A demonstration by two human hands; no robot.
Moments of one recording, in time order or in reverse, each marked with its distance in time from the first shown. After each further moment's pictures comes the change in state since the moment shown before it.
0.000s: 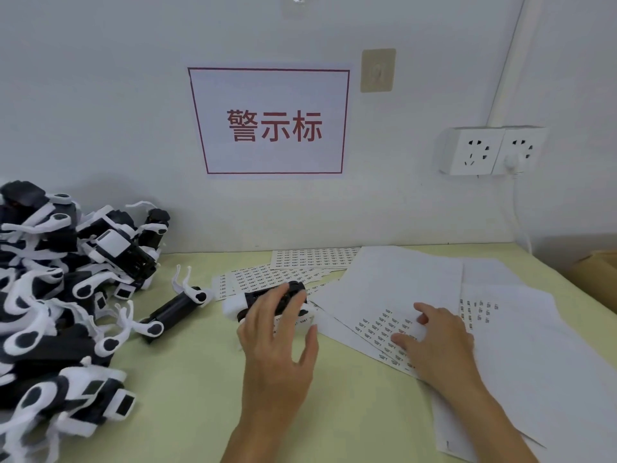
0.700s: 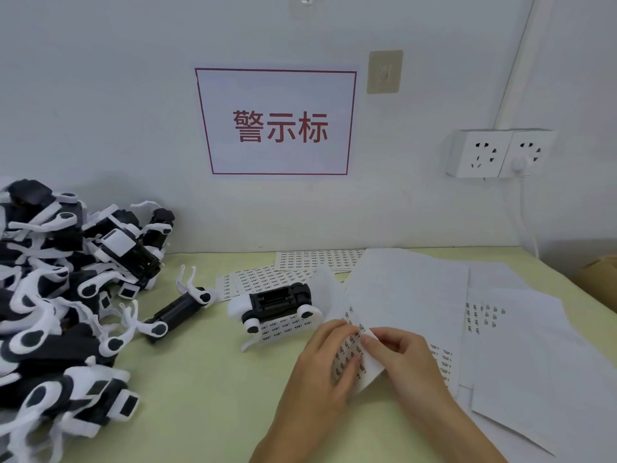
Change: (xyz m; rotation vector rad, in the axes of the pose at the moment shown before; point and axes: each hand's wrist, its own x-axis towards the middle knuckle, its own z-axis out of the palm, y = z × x) left_hand -0.014 0.019 0.013 -0.411 -0.527 -0.275; right_hand -0.052 -0.054 0.007 0.847 -0.294 0.028
